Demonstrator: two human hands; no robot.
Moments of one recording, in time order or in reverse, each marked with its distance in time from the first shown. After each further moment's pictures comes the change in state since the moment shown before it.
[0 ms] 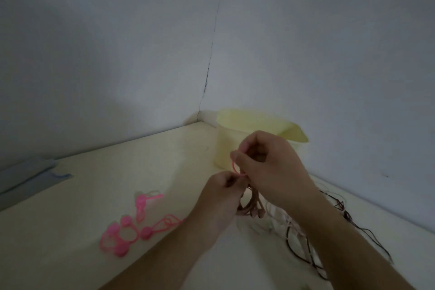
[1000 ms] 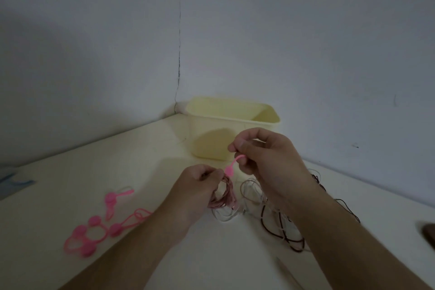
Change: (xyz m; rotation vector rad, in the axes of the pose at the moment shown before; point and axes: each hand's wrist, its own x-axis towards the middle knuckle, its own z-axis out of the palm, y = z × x) left_hand 0.007 -0.020 0.008 0.135 -0.039 -0.031; right_hand -0.018 0.042 -0.028 0.721 0.084 0.222
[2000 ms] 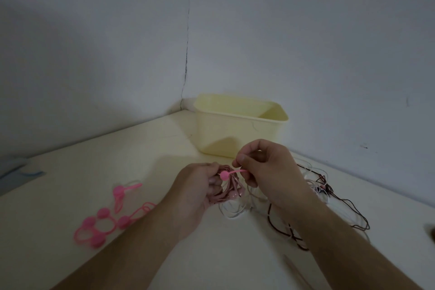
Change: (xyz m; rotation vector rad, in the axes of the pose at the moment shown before) left_hand -0.004 0.014 -0.002 -0.430 -0.031 -0.196; right_hand 0.001 0.028 -0.001 -0.298 0.028 0.011
